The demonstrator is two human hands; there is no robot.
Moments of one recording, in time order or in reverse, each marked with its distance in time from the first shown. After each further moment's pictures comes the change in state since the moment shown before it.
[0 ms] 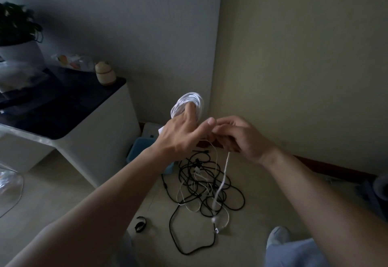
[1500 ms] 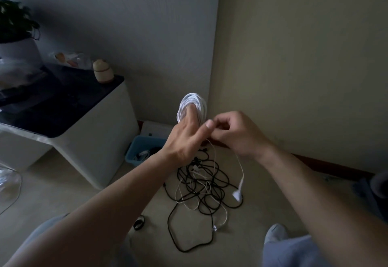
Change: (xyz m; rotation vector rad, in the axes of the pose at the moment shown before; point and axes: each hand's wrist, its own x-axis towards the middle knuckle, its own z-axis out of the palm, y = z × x) left_hand -0.005 0.014 0.016 -0.516 0.081 0.004; right_hand -0.008 -0.014 0.007 -0.427 0.190 -0.016
